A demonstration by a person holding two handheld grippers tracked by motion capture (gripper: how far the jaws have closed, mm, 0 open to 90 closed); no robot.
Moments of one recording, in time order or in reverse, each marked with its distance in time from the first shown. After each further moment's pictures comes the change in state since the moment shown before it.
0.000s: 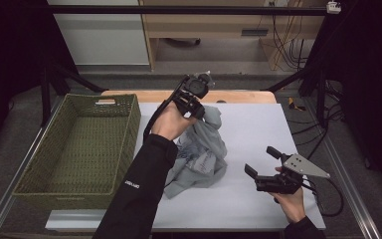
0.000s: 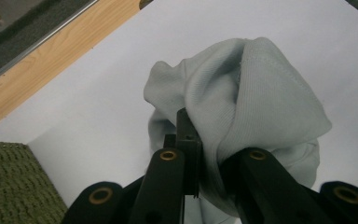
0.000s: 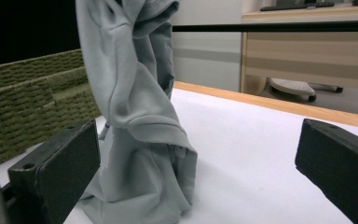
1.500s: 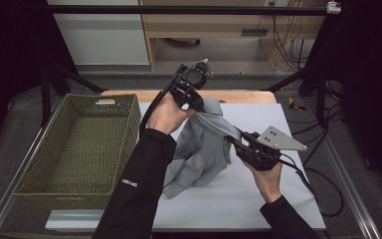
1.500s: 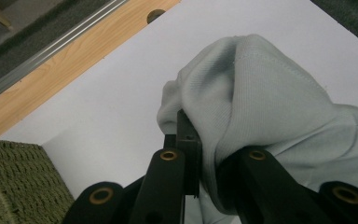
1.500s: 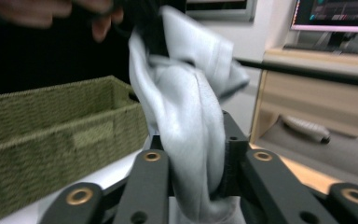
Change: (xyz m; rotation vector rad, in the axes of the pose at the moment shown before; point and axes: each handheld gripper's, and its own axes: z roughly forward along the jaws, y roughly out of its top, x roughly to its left) left arm 0.004 0.010 -0.029 -0.028 0.012 -0.020; right arm 0.045 0.075 0.054 -0.044 0.072 -0.121
